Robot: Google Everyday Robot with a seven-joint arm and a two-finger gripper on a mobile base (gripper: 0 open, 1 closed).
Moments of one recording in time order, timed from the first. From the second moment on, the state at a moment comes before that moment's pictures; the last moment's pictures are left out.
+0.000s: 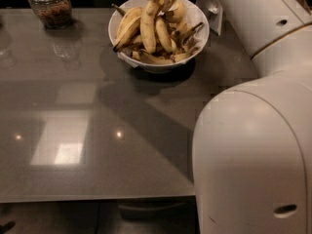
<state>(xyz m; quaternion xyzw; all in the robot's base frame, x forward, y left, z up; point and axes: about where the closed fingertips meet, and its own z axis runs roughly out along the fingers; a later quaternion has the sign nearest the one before) 0.773 -0.016 0.987 -0.92 0.26 -0.24 0.19</state>
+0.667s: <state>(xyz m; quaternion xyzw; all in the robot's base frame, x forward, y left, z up) 0.725 -0.042 1.033 -0.89 0.34 -0.22 0.23</state>
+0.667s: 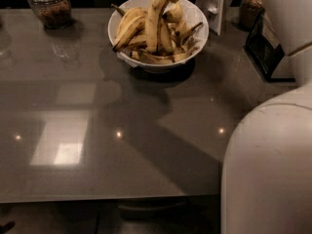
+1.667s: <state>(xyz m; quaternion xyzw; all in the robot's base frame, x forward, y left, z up) 0.658 -0.090 1.041 -0.84 0.45 -0.11 0.27</state>
